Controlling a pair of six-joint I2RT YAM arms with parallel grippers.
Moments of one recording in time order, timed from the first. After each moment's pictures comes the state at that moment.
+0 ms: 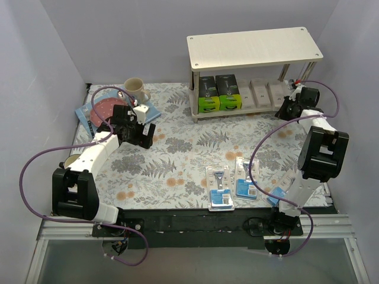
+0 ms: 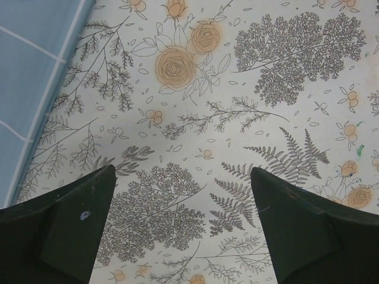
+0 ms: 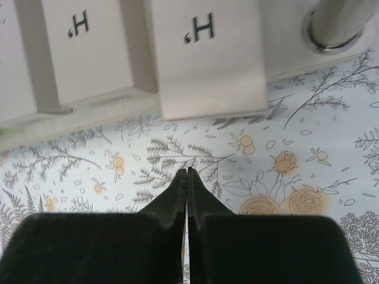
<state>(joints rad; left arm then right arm) -0.16 1.42 1.03 -0.50 0.20 0.19 -0.24 1.88 1.34 -0.21 -0.34 0.11</state>
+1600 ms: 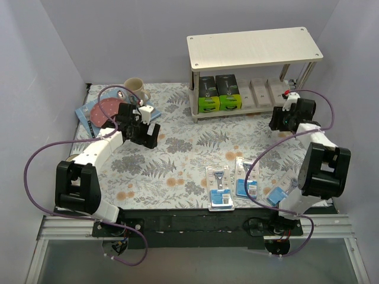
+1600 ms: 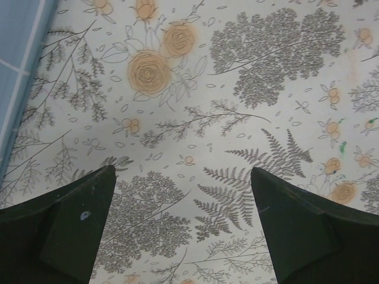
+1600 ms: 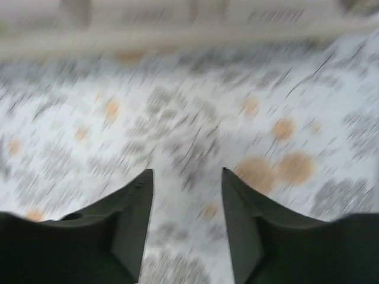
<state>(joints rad) -0.19 1.49 1.06 -0.52 0.23 0.19 -0.19 1.69 1.08 -0.08 -0.28 -0.12</state>
